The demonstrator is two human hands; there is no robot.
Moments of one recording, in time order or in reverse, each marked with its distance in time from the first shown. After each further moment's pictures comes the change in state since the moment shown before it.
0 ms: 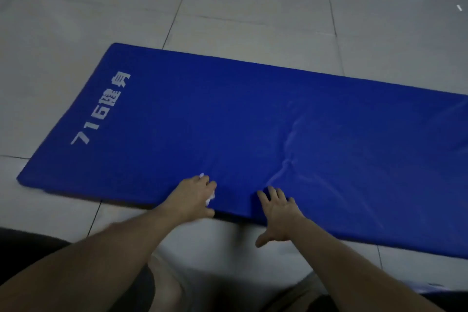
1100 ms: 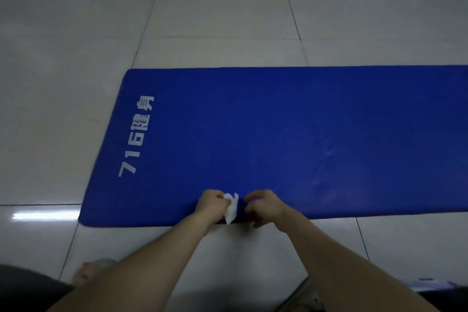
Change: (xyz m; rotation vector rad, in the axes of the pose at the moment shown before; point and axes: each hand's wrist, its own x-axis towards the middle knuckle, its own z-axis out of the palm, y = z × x) left_hand 0.077 0.108 -0.033 -1.050 -0.034 -0.704; right_hand 0.014 0.045 -0.025 1.420 -0.024 0.191
